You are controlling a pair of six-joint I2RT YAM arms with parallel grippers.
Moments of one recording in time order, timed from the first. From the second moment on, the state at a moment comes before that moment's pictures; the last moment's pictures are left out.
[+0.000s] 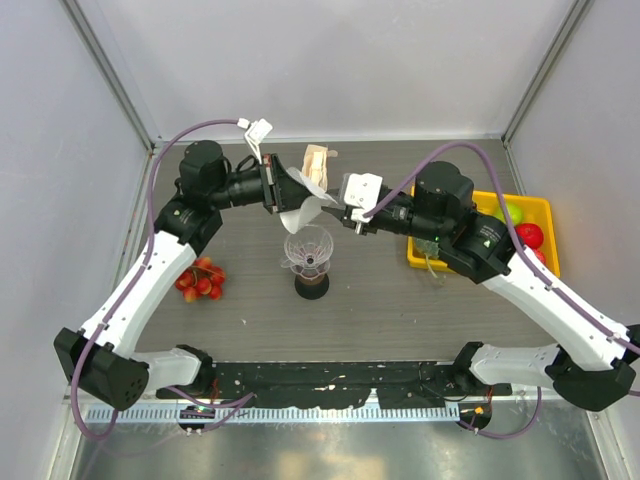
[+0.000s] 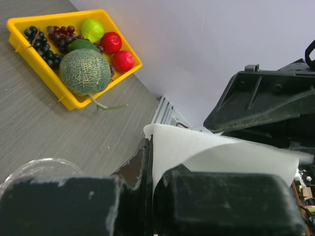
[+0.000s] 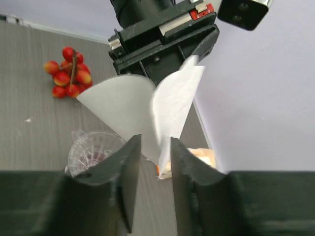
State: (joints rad) left arm -0.43 1.24 1.28 -0.13 0.86 -0.73; right arm 0.86 1.16 1.44 -0.38 -0.32 -0.61
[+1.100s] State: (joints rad) left arm -0.72 1.37 1.67 -0.51 -0.20 -0.11; right arm 0.76 1.33 1.72 -0.40 -0.06 0.08
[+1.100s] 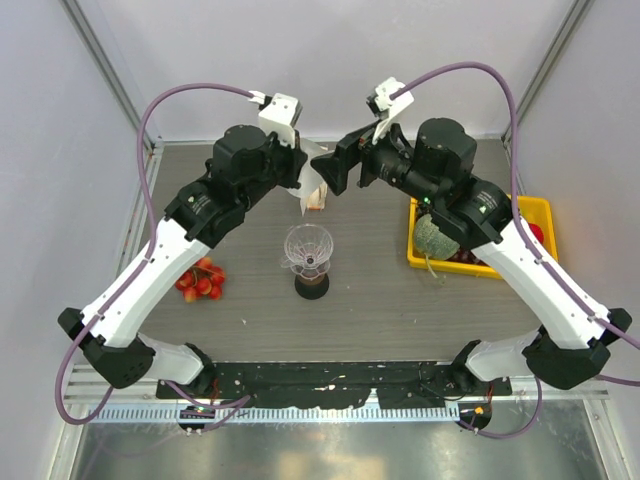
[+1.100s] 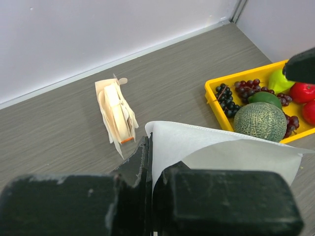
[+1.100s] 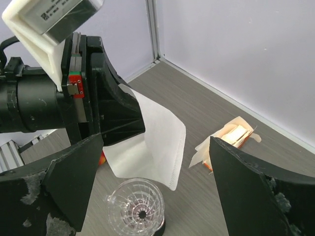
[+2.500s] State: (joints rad) left arm -0.75 1.36 1.62 -0.42 -0.20 -0.13; right arm 0.72 1.40 1.63 -0.40 0.02 0.15
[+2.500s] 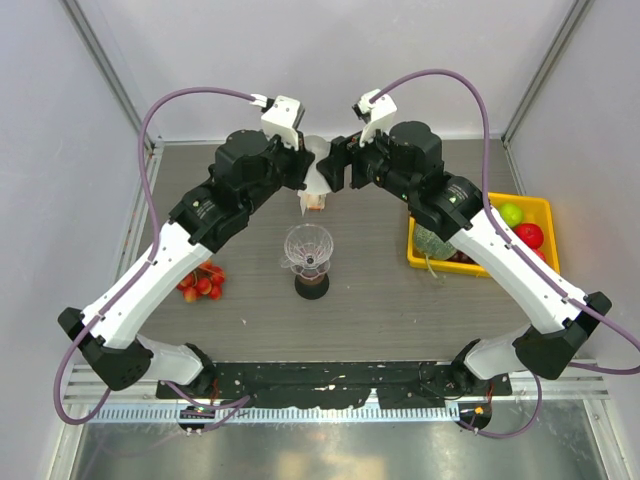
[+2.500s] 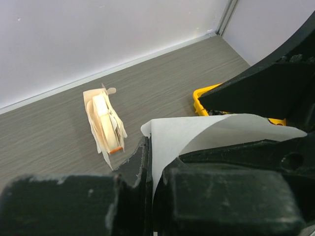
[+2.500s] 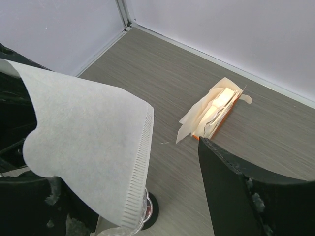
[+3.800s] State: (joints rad) left arm -0.75 1.35 1.60 -0.42 -0.15 -0.10; right arm 0.69 1.39 1.63 -0.39 -0.10 0.12
